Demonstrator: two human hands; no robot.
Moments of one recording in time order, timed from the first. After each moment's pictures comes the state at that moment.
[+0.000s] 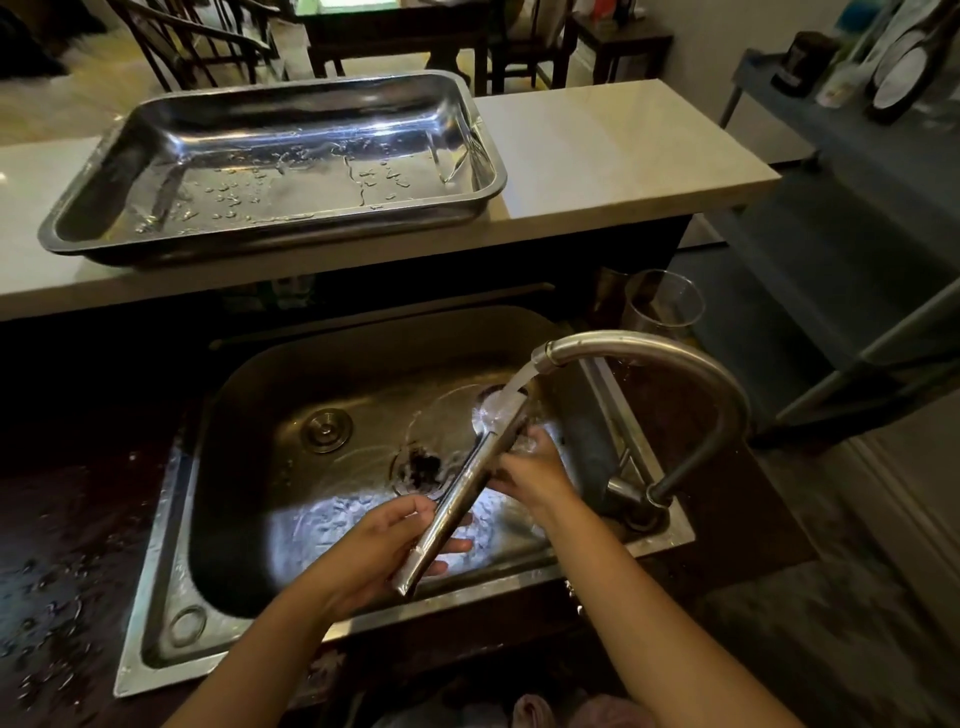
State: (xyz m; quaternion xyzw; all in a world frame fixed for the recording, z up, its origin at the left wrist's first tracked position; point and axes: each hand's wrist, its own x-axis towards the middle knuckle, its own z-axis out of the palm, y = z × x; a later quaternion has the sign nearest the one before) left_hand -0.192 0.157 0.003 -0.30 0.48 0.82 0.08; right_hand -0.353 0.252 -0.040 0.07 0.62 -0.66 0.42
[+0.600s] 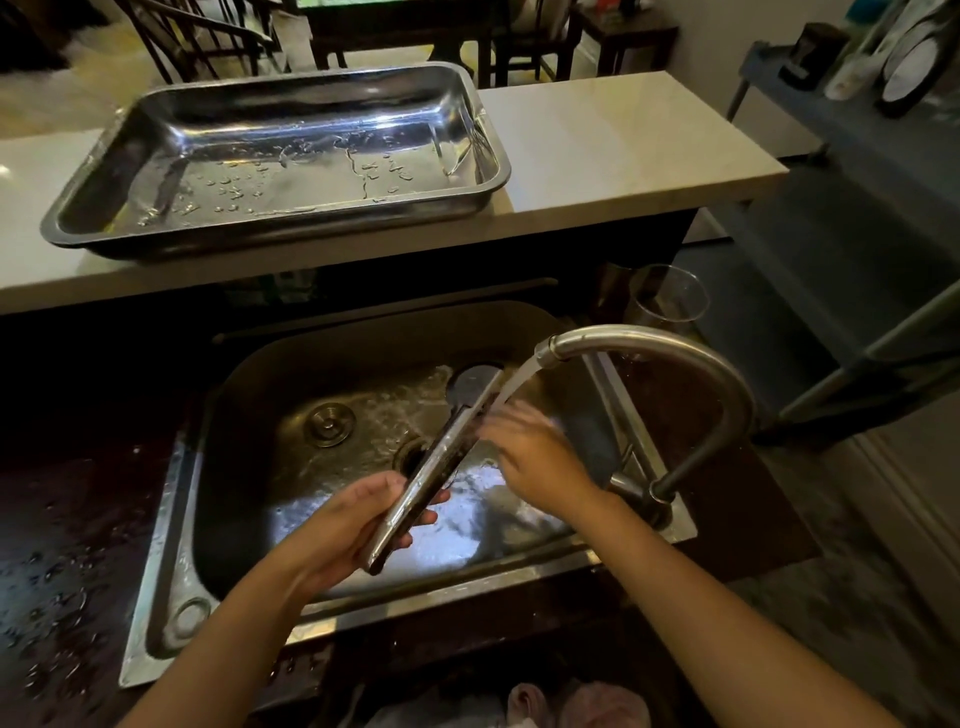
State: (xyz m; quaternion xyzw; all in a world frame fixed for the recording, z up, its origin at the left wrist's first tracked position) left_hand -0.185 0.130 0.017 -0.29 0.51 0.81 0.07; right_hand -0.362 0.271 -0.018 -0.52 0.81 -0.27 0.10
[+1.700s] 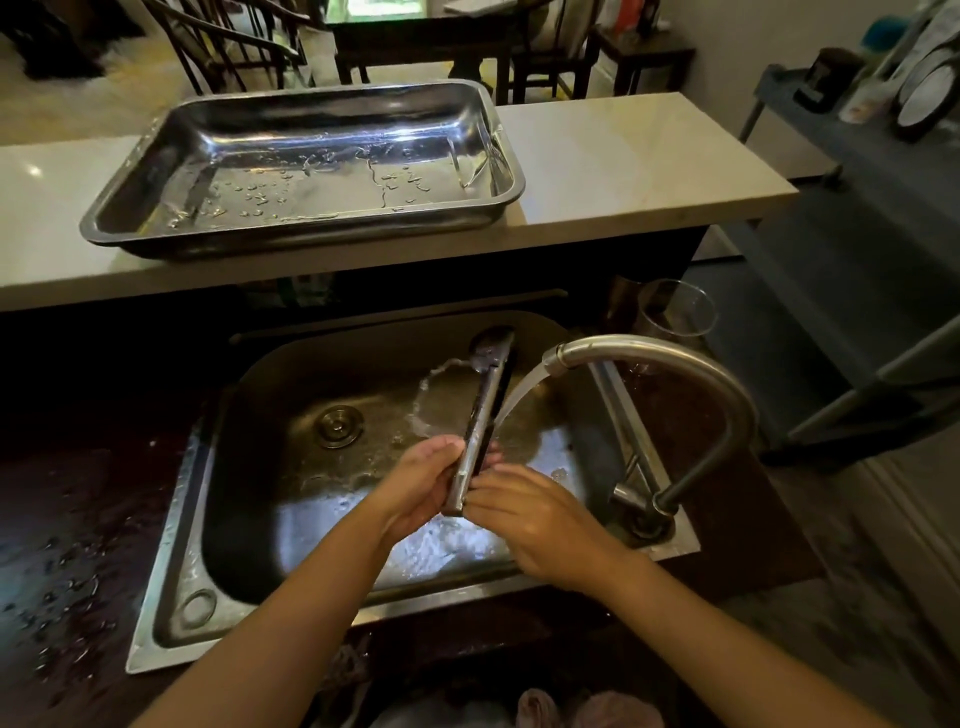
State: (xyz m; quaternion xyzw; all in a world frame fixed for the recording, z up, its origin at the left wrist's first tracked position) left_hand -0.249 0.150 0.002 -0.27 0.47 0.84 0.02; right_hand -0.328 0.304 -0.004 -0.71 0.66 -0.25 -0.04
